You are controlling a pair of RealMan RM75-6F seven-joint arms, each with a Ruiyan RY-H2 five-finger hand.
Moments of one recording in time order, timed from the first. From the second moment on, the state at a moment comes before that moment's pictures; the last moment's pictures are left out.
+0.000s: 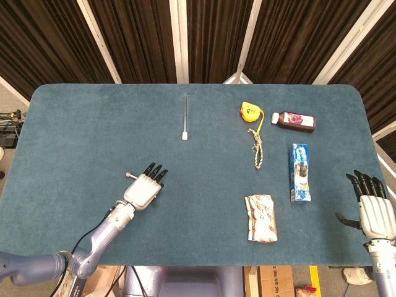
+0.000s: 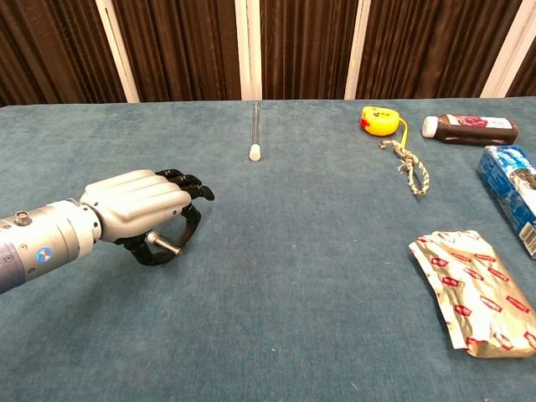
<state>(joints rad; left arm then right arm) -0.73 -1.69 -0.05 -1.38 1.24 0.98 0.65 0.12 -1.16 0.11 -1.52 -1.36 1.36 0.03</state>
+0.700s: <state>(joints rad) -0.69 -1.53 -0.12 -1.58 1.14 0.94 0.38 0.13 -1.17 0.11 -1.52 -1.36 1.35 0.01</state>
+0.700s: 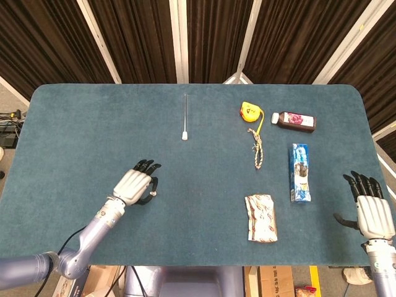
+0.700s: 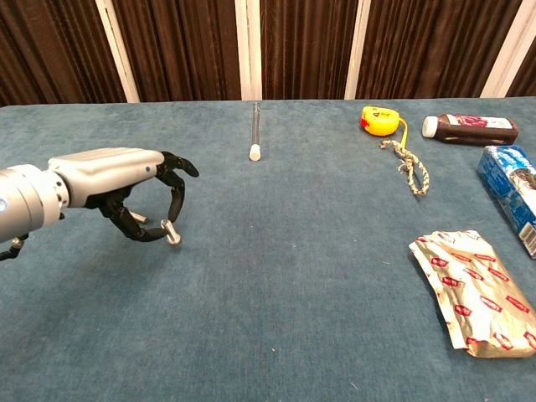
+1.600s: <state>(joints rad) -0.75 -1.58 -0.20 -1.55 0.92 0.91 0.32 0.13 -1.17 0.11 -1.52 -1.35 1.35 0.01</state>
